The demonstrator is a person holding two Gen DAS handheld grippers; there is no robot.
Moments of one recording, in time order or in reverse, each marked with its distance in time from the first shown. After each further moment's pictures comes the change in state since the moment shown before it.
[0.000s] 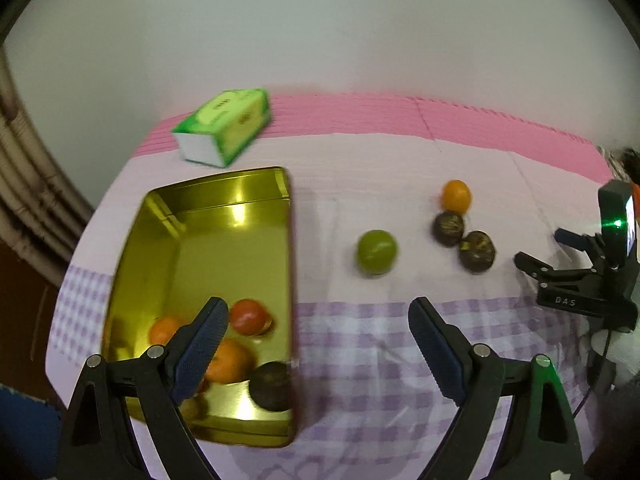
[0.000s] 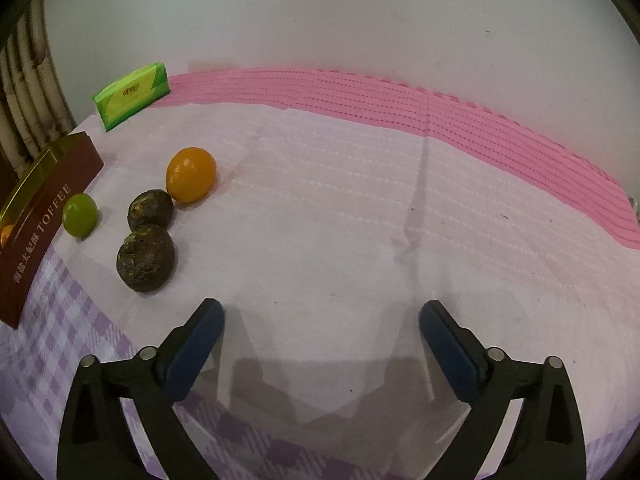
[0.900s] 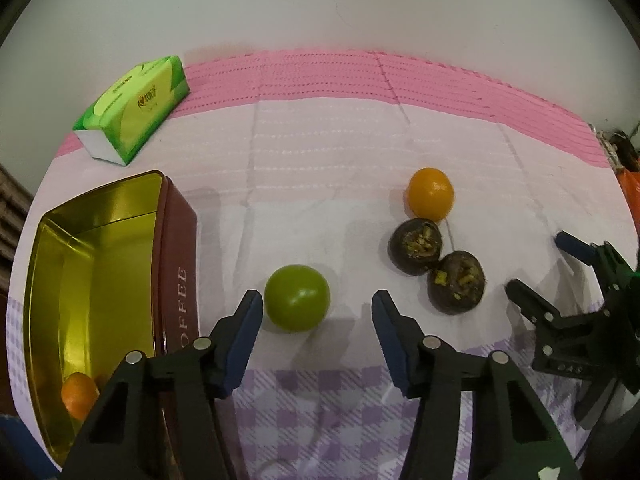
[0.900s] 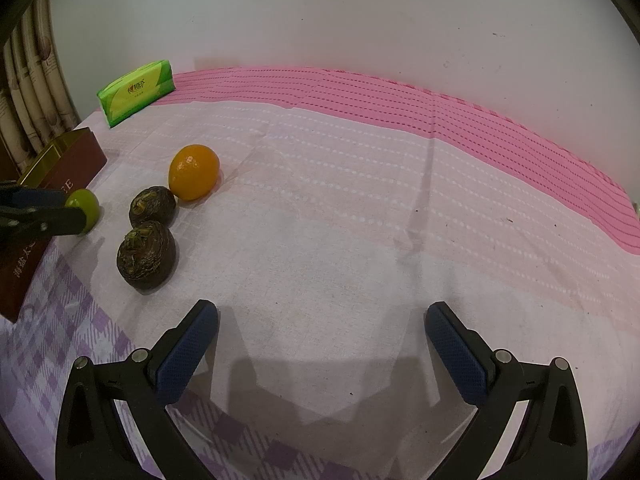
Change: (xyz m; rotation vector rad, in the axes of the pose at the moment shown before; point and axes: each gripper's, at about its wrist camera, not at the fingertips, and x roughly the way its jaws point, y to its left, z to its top) left arm 0.085 -0.047 0.041 0.029 0.153 -0.114; right arm -0.001 -0.003 -0.003 -0.012 -0.004 0.008
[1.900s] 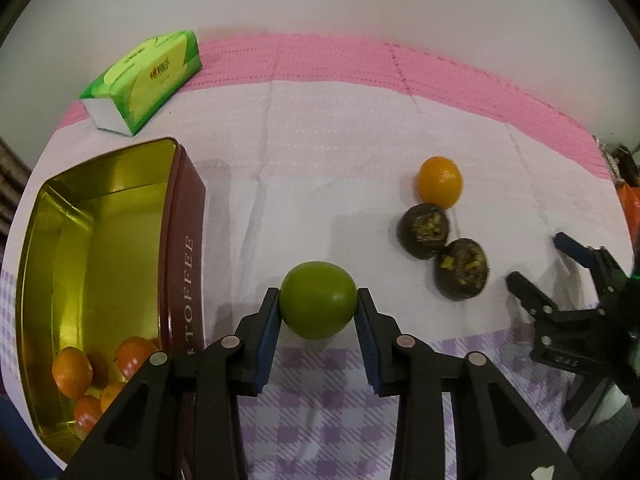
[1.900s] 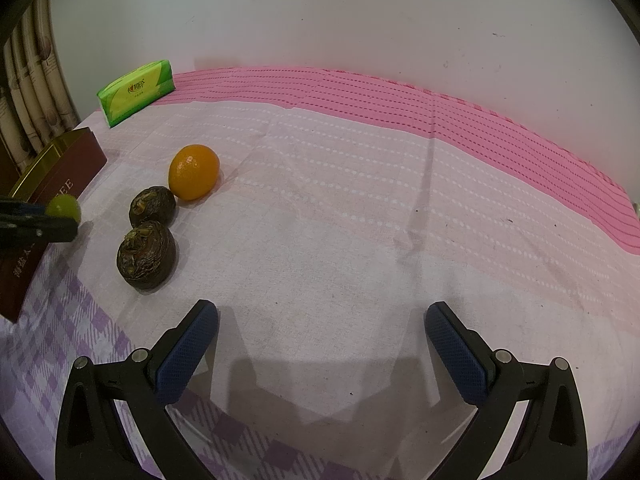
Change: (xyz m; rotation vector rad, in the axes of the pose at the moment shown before) left arm -0.007 0.008 -0.012 -0.060 0.028 -0.019; right arm 0.000 0.000 0.000 0.000 0.001 0.000
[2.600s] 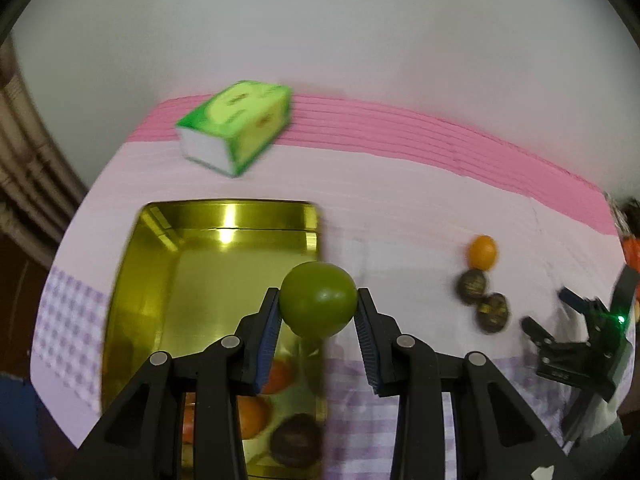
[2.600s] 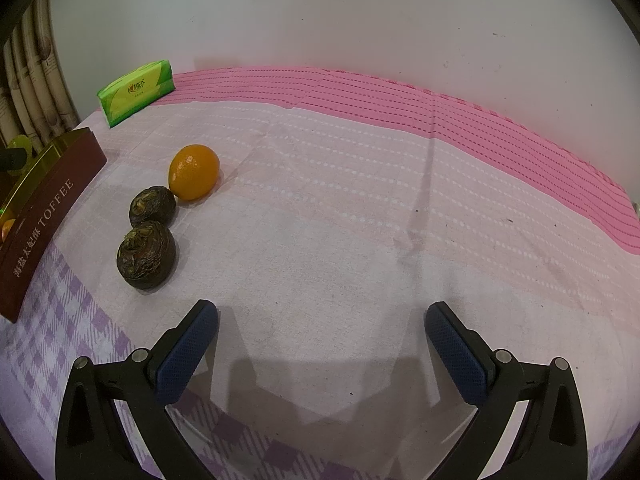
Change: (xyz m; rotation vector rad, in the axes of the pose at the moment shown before) left arm -0.063 0.077 0.002 -0.125 -0.148 0.083; right arm 0.000 0.000 0.000 0.000 0.000 0.000
